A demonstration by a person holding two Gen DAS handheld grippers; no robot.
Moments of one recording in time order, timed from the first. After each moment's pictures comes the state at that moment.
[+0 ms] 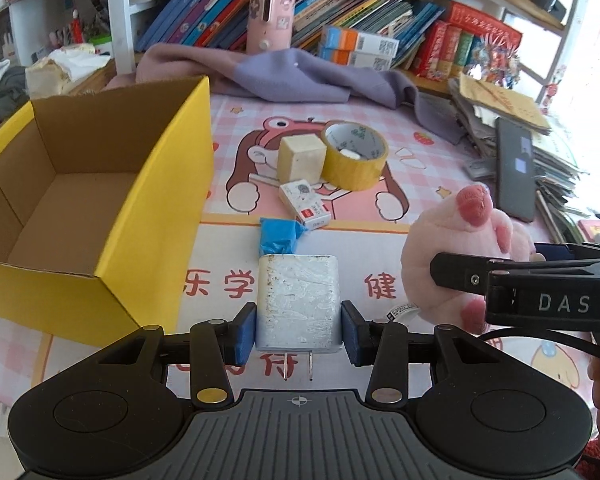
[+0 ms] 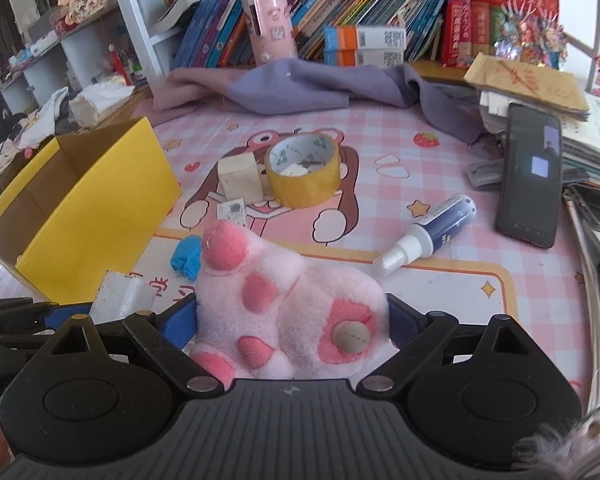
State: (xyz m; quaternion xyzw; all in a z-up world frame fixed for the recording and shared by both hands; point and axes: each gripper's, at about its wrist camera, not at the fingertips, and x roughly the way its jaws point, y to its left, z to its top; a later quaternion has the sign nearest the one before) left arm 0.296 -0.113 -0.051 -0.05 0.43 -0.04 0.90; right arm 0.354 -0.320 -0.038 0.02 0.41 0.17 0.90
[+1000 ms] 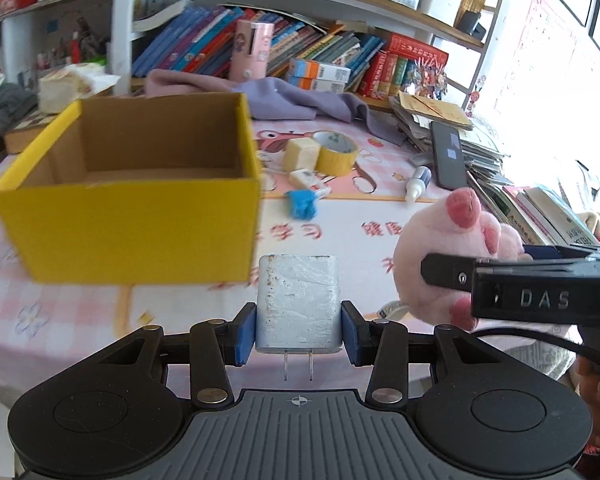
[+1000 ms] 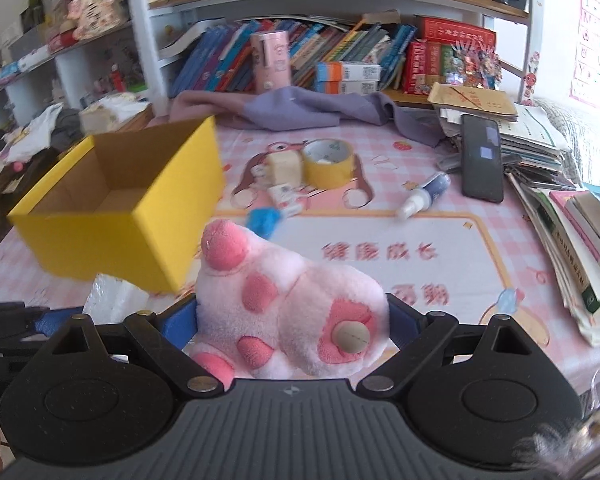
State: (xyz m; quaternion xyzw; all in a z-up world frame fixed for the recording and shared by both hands) left arm 0.170 -0.001 -0.035 -0.05 0.38 -0.14 0.91; right arm 0.187 -0.212 -0.012 0.00 0.36 0.08 0.93
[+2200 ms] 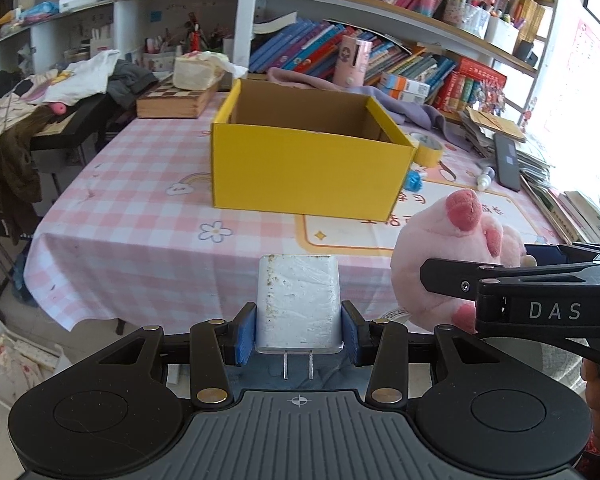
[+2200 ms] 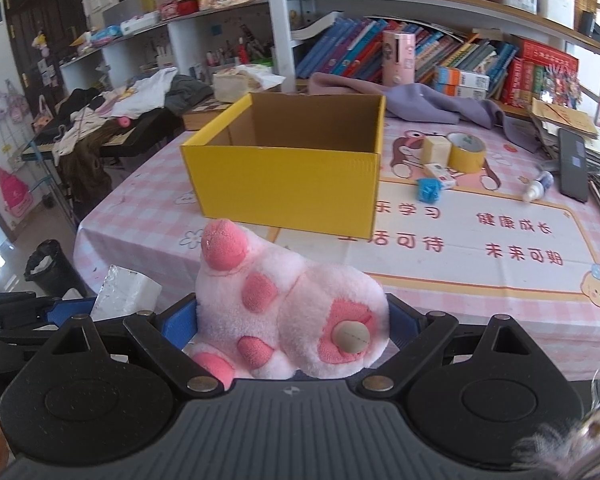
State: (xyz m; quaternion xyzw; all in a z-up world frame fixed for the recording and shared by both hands) left arm 0.059 0.129 -0.023 -0.06 0.38 -0.05 0.92; right arm 0.089 -0.068 -0.003 -0.01 0.36 0.18 0.92
